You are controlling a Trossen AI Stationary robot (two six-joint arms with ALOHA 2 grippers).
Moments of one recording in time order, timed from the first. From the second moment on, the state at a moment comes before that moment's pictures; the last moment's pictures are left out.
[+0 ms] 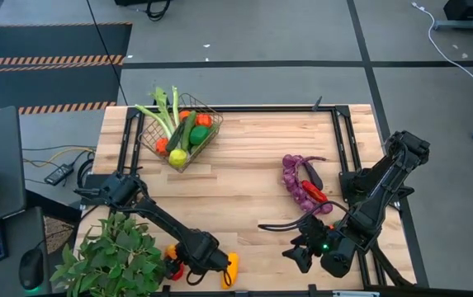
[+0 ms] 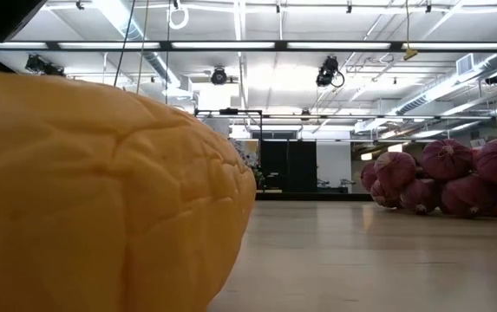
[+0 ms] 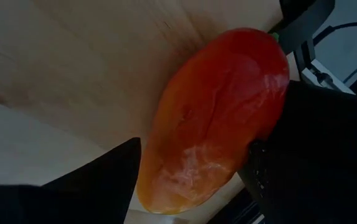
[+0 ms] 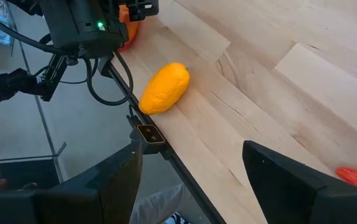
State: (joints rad) left arm -0.59 2.18 1.64 -1.31 0.37 0.25; right arm 0.87 1.52 1.26 -0.69 0.50 1.62
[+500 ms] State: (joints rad) left arm -0.53 2.18 1.67 -1.37 0.26 0.18; right arm 0.87 1.52 1.26 -0.72 0.51 1.62
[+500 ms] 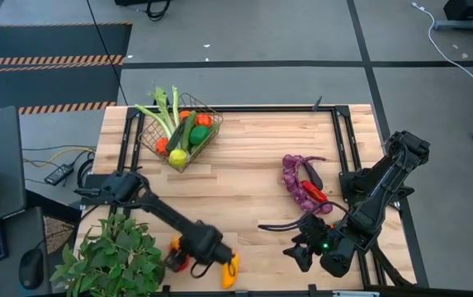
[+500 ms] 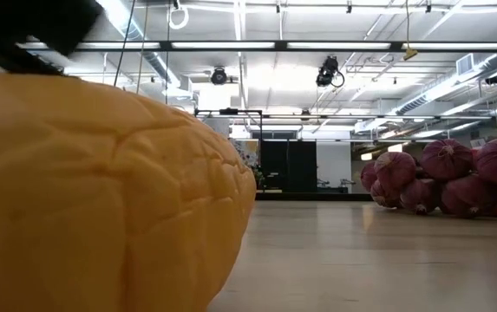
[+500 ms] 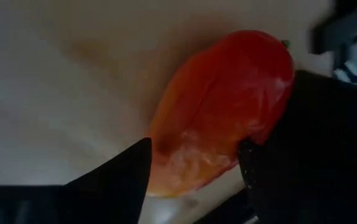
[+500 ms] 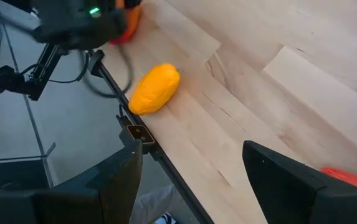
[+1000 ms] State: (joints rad) left arm -0.34 2.18 1.99 -1.50 0.18 0.13; right arm 0.87 1.52 1.26 -0.74 0.52 1.60
